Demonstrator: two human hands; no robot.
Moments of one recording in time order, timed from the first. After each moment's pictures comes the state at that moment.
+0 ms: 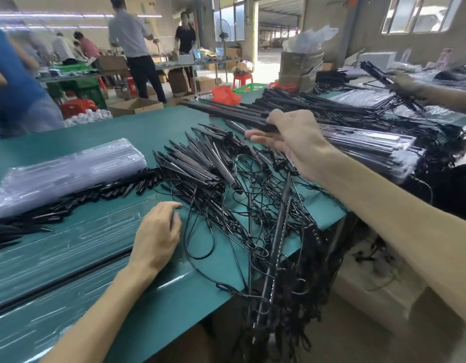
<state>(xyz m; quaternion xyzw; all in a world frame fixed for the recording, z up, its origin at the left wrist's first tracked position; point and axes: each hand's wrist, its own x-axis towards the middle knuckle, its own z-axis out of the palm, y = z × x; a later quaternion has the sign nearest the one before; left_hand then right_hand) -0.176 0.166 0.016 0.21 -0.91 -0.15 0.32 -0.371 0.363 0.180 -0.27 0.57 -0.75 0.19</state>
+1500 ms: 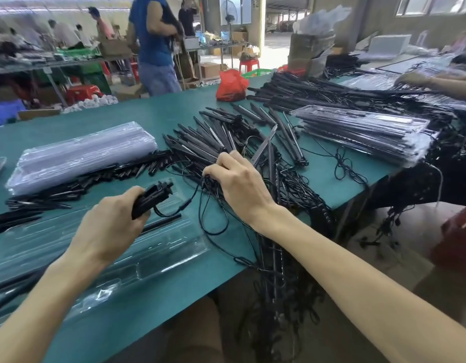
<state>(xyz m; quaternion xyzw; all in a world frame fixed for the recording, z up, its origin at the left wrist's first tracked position) -0.081 0.151 0.074 0.26 -0.93 -0.06 0.24 -0.283 0.310 0.072 -0.57 0.73 -0.29 -0.24</state>
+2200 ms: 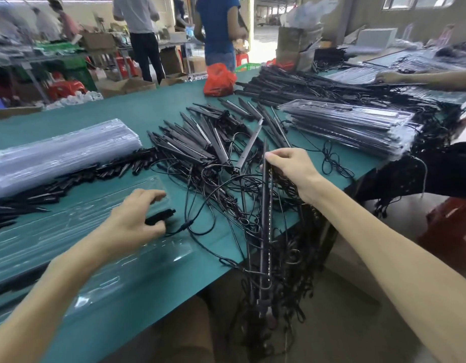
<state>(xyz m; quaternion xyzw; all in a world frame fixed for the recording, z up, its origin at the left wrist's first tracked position) -0.118 0.176 0.079 0.23 -0.95 -0.20 0.06 -0.381 0.378 0.073 -0.21 0.77 -0.59 0.13</state>
